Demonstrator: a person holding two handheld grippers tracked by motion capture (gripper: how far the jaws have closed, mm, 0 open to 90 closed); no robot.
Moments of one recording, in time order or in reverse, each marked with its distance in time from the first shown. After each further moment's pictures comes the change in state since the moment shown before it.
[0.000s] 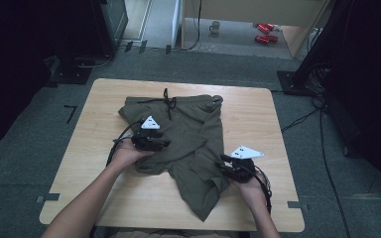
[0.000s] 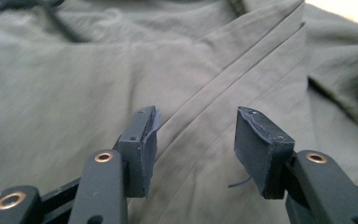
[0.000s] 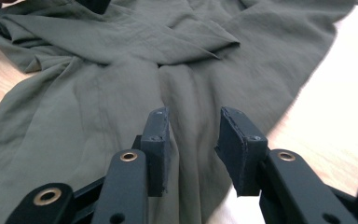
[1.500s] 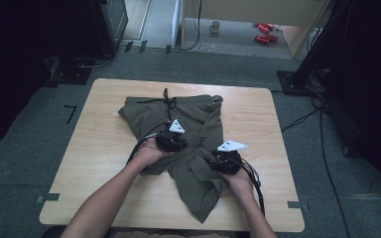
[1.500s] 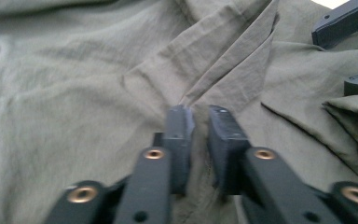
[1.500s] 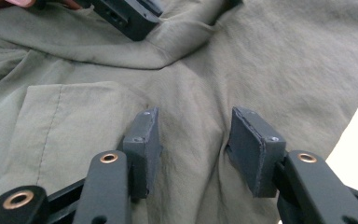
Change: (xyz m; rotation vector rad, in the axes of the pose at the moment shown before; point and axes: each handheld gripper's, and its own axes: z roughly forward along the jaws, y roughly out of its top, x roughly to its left) left arm -0.033 0.023 0.053 0.094 -0.038 0.098; right arm -0.007 0.001 0.052 0.045 0.017 -0.005
